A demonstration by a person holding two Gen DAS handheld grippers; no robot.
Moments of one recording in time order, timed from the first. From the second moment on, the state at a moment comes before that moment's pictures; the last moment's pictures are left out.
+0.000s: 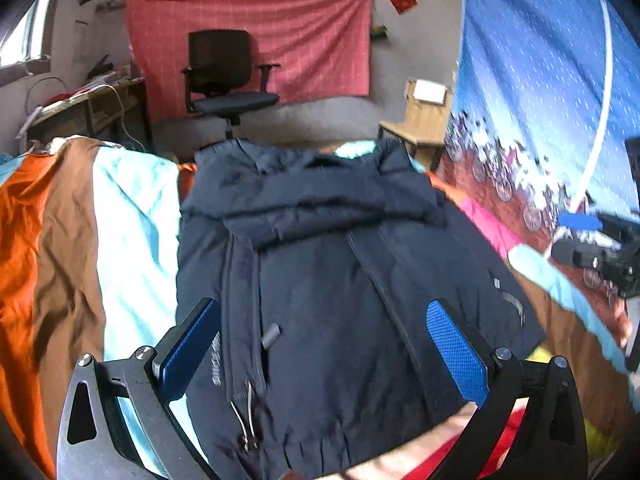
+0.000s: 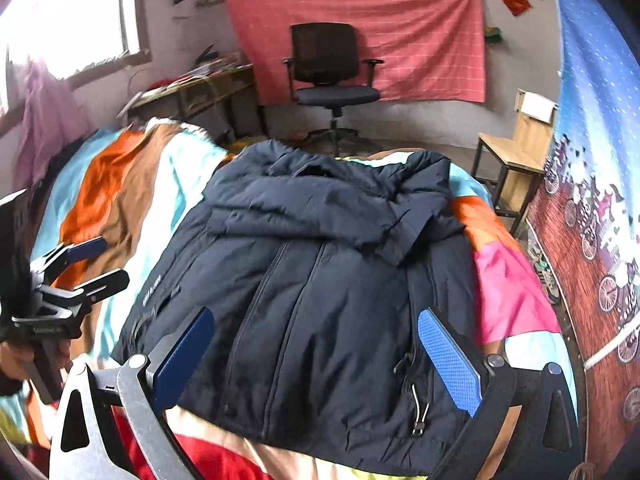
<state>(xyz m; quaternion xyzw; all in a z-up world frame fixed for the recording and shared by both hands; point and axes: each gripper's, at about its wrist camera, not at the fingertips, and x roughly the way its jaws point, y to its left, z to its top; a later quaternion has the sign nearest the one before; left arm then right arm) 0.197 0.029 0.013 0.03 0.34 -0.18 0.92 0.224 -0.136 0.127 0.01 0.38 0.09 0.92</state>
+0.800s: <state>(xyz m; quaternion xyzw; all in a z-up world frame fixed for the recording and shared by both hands) 0.143 0.031 -0.090 0.14 0.41 -0.18 0.88 0.181 -0.160 0.003 -0.07 0.45 0.15 0.88</state>
